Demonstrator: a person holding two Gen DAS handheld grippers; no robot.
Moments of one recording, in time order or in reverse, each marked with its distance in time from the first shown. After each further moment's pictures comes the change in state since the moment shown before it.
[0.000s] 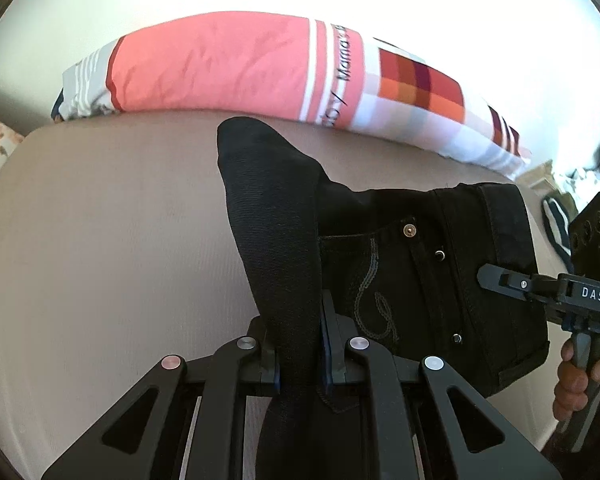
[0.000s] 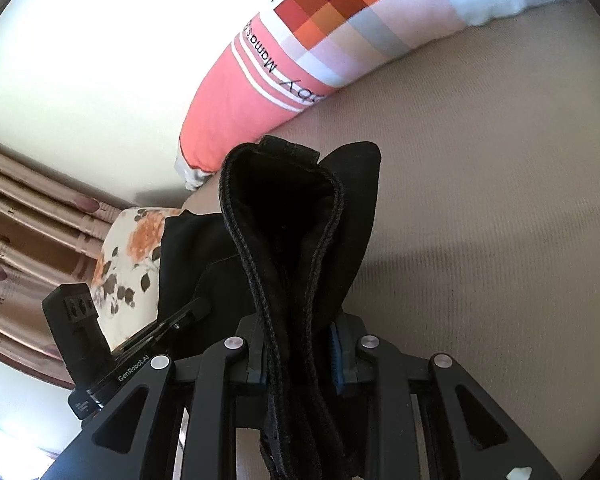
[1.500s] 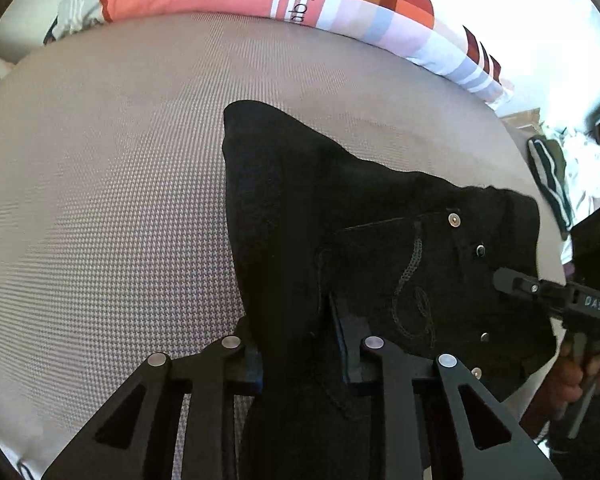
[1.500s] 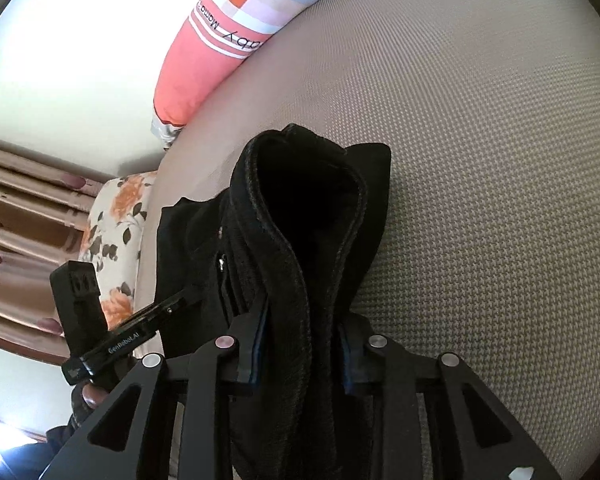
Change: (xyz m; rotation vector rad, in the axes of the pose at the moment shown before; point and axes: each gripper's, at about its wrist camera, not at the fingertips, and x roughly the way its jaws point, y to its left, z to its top) left arm -0.018 -0.043 -0.113 -0.013 0.192 -0.049; right arm -0.059 -0.060 -0.115 0.072 0.079 -0.049
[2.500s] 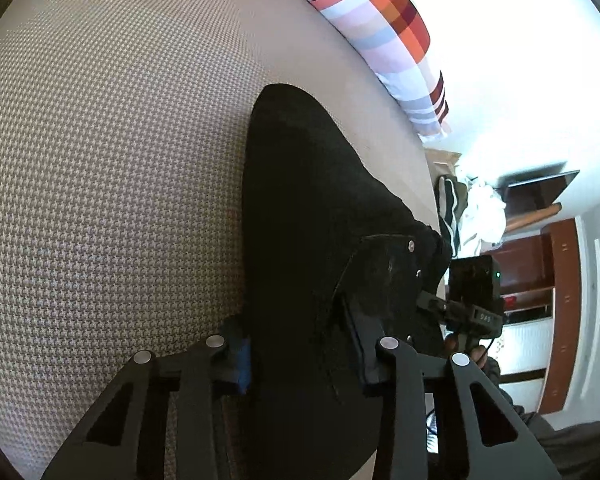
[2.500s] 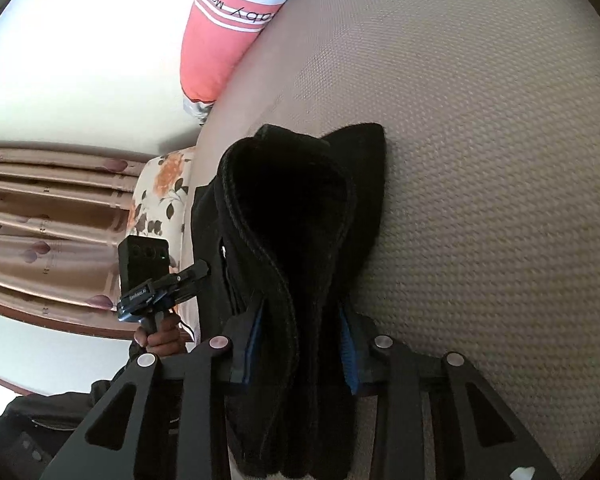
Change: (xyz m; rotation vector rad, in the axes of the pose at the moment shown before) left arm 0.023 0.077 0.010 -0.239 0.123 -0.532; right arm 0.000 -0.041 0.006 0.017 0.156 0.227
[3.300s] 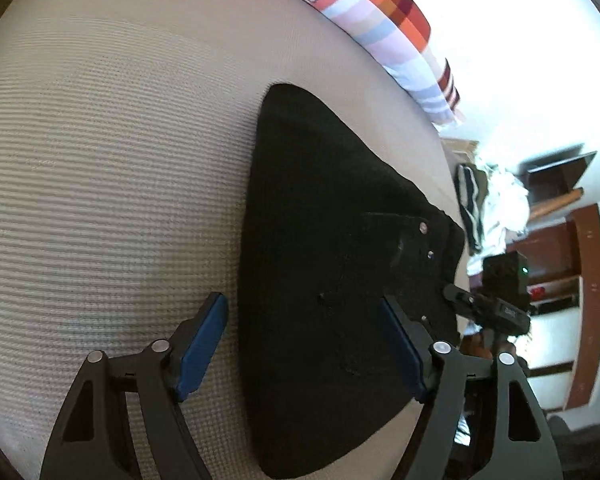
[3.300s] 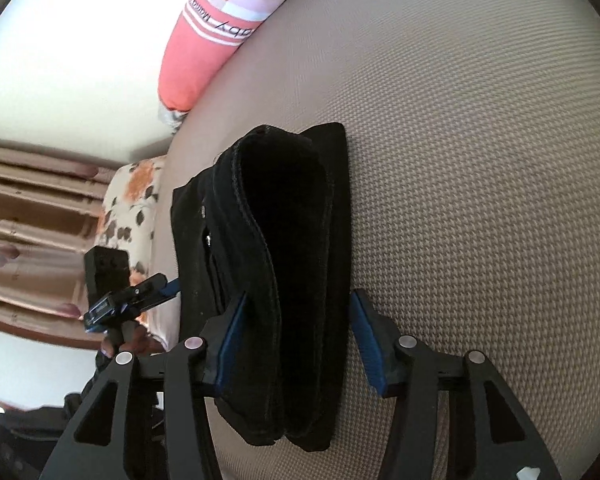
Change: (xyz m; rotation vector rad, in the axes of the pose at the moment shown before) left arm -0.005 -0.016 -0.008 0.050 0.013 0.099; right arm -0.022 0.007 -0.014 0.000 -0.046 -0.141
